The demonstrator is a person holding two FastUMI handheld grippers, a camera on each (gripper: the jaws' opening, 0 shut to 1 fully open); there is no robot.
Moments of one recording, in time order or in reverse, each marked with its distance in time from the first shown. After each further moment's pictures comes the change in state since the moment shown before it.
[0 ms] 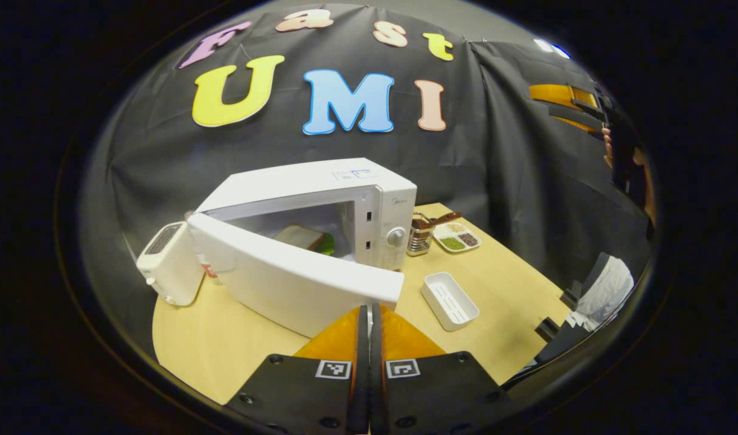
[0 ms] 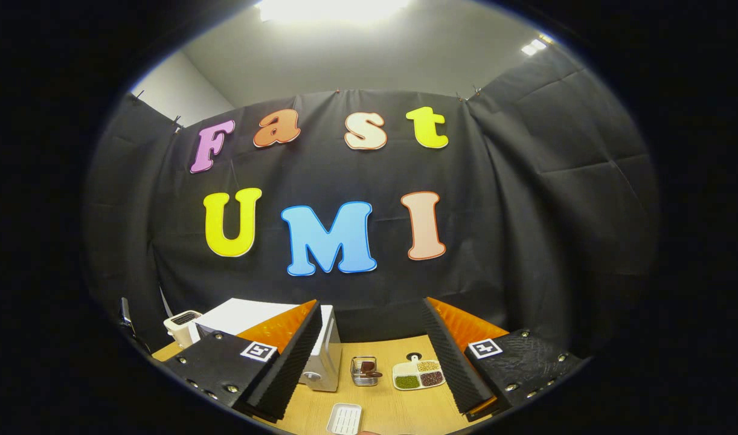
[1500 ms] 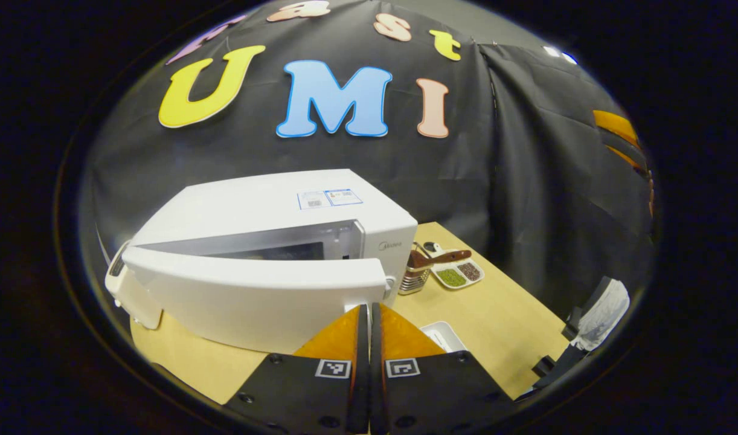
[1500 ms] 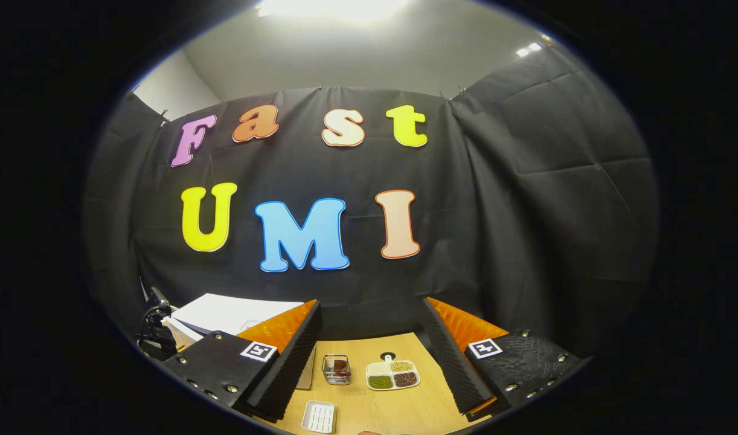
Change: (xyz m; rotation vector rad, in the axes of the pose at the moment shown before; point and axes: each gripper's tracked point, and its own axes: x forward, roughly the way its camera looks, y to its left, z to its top) left arm 0.128 -0.018 0.073 -0.054 -0.033 -0.046; right arm 0.004 -0.050 -0.007 -0.018 0.010 -0.097
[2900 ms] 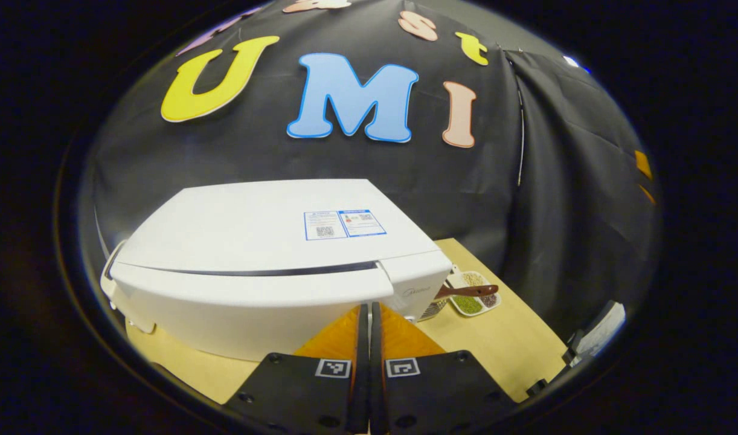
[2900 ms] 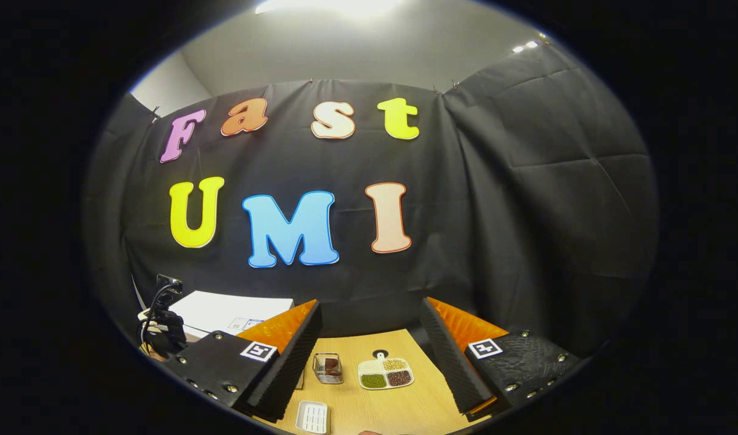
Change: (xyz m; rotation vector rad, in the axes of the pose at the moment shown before) left arm 0.059 0.022 0.039 -0.062 -0.013 0.055; right arm 0.017 -0.011 -0.009 0.011 0.031 -0.034
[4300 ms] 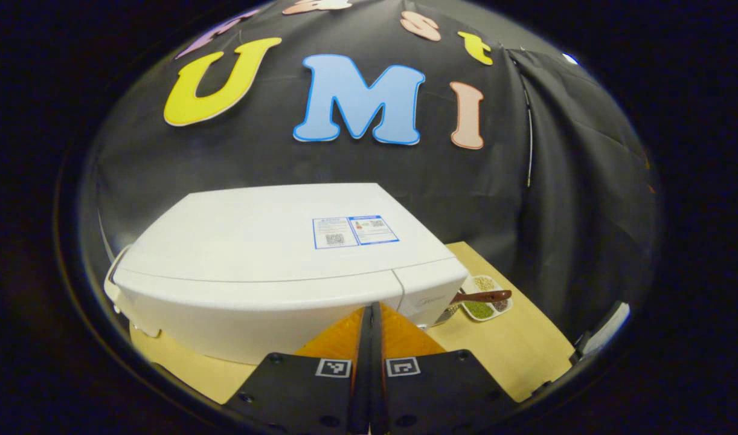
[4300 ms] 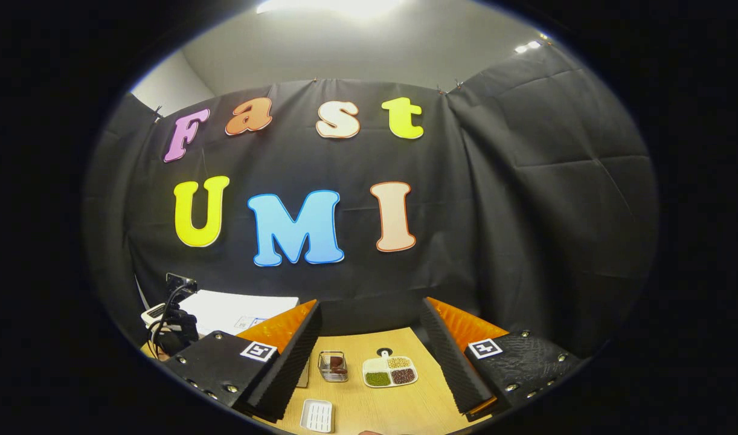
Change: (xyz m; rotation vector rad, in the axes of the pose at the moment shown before) left arm 0.011 0.010 0.002 -0.021 -0.013 0.028; right arm -0.010 0.009 0.000 -0.011 0.007 0.012
